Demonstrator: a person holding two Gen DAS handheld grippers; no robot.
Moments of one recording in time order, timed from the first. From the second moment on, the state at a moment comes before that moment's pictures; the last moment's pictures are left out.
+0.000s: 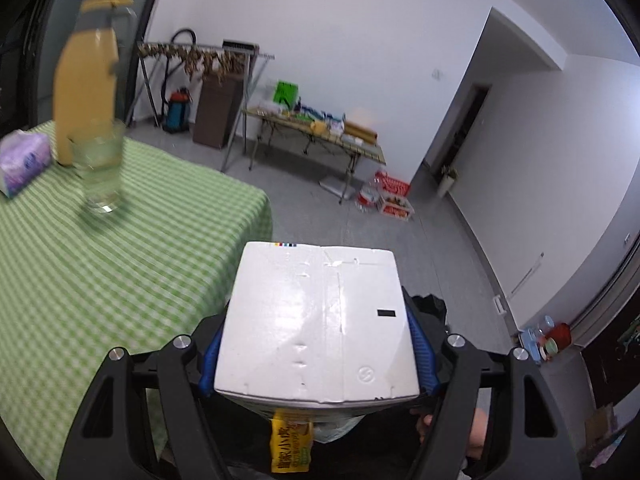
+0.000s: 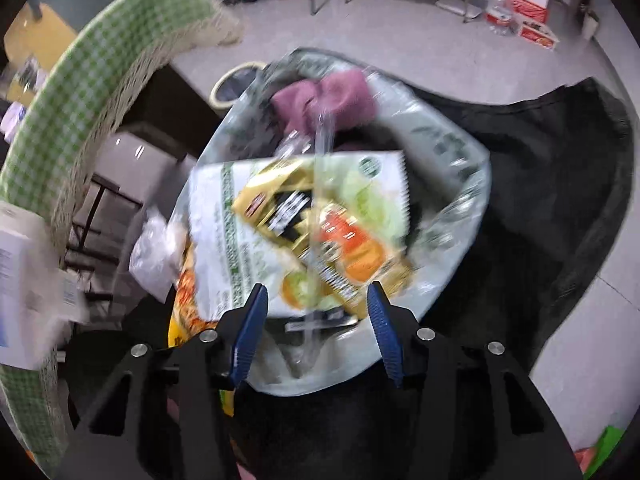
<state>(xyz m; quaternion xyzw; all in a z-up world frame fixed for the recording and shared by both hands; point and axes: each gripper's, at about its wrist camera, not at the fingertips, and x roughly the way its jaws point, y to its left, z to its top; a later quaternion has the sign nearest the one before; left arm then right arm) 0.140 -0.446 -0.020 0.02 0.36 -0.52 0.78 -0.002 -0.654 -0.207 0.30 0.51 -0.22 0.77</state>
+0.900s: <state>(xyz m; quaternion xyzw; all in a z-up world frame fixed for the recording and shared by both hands) 0.117 -0.606 -0.196 0.16 0.45 -0.47 0.74 -0.053 -0.683 -0.180 0.32 0.43 -0.26 0.80</state>
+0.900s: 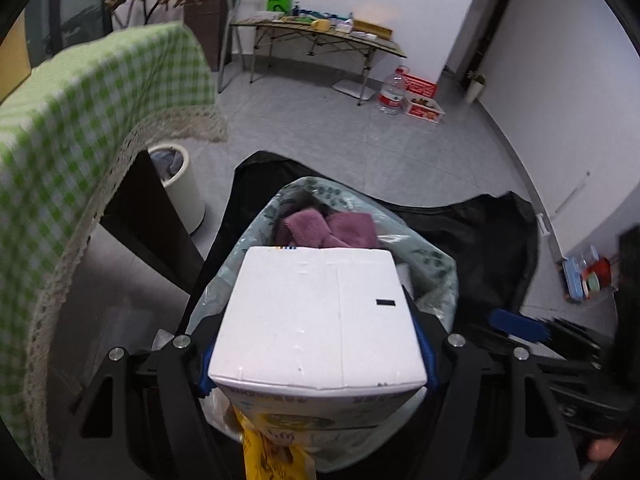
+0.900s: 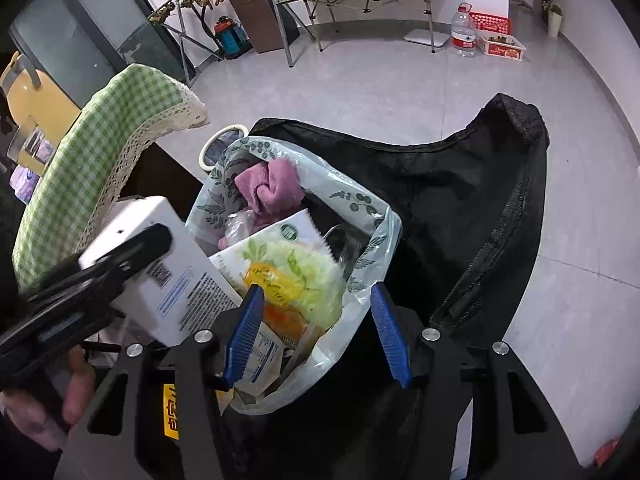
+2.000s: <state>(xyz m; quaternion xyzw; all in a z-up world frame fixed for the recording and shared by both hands) 0.167 -0.561 -0.110 0.16 0.42 -0.45 0.78 -0.039 -0.675 -0.134 0.28 0.43 -0.27 0.82</state>
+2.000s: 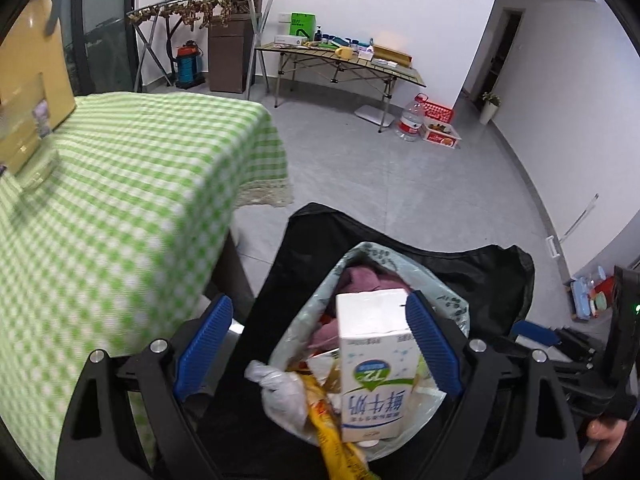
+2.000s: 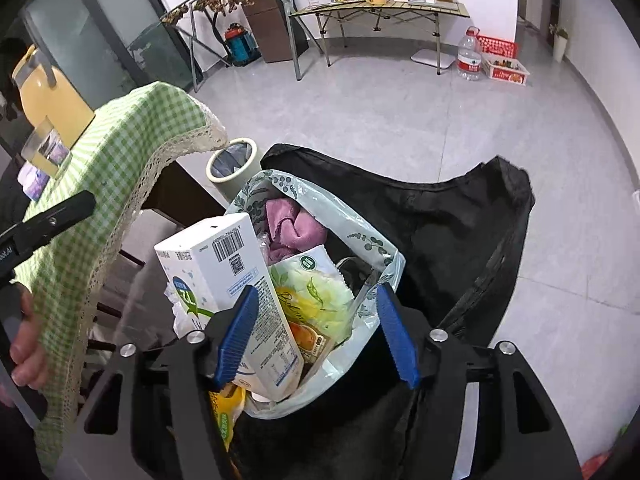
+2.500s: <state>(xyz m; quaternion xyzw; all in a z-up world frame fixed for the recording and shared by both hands) 0.163 -0.468 -0.031 0.10 0.34 -0.48 0.80 -0.019 -0.635 -0.039 0.16 0.41 -0.29 0.85</state>
